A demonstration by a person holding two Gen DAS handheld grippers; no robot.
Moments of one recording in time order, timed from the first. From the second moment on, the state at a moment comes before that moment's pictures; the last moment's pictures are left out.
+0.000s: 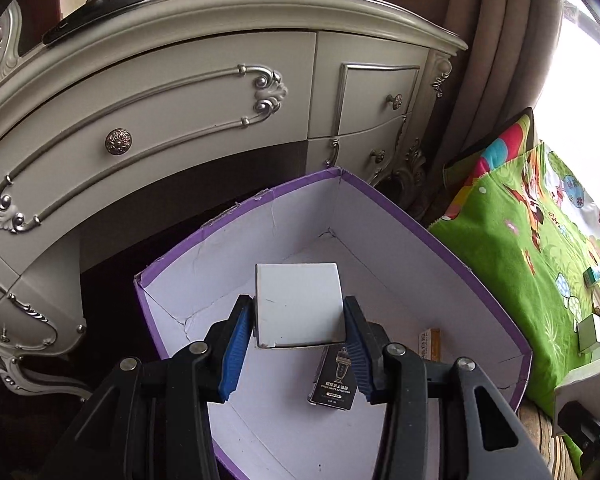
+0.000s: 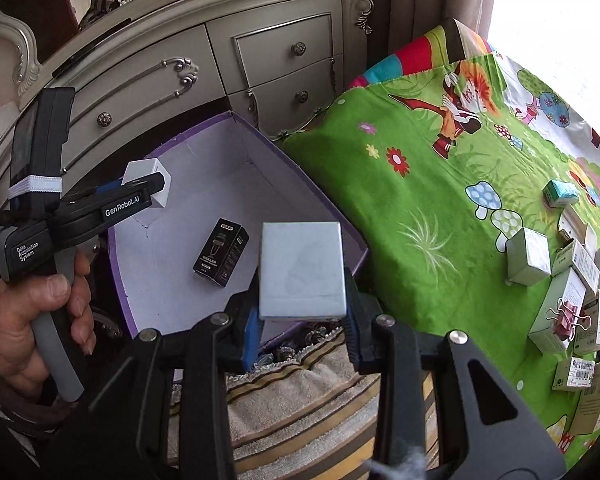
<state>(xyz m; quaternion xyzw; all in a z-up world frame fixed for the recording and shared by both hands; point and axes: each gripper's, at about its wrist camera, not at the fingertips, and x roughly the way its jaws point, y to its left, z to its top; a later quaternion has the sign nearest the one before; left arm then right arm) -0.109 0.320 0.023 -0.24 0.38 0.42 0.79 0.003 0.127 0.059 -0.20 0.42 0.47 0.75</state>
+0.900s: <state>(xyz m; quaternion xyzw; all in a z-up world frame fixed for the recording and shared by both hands) -0.108 0.333 0.010 -0.24 0.40 0.42 0.78 -0.018 0.172 0.036 -0.23 0.45 0.50 0.71</state>
